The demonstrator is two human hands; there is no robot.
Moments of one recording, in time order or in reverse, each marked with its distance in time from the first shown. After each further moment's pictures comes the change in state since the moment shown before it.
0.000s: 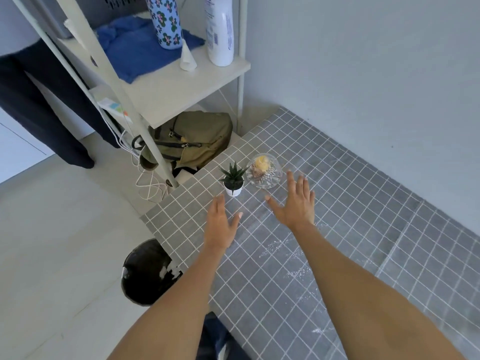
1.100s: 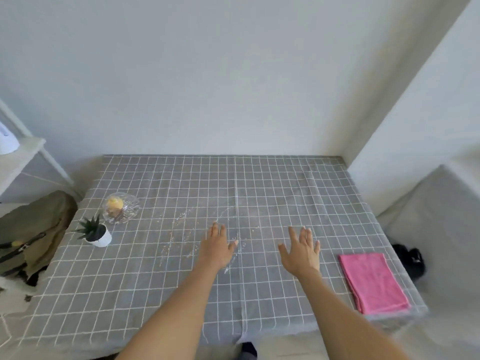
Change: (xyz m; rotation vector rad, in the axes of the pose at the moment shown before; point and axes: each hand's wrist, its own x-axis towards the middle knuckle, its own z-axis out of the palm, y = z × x) left_hand -0.153 0.156 0.075 0.551 -0.676 0.741; right_hand -0.346 0.153 -0.039 0.125 0.091 0.863
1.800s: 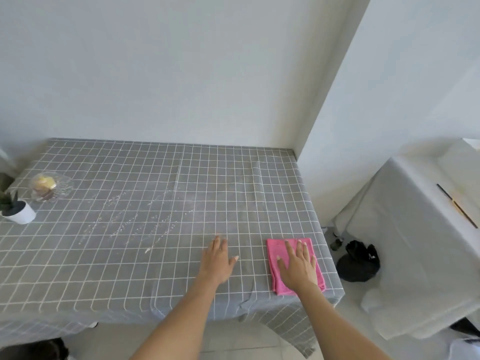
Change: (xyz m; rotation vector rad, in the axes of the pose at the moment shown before) left_hand -0.034 0.188 0.132 0.004 -0.019 0.052; right_hand -0.018 0.230 -0.003 -0.047 -0.072 -0.006
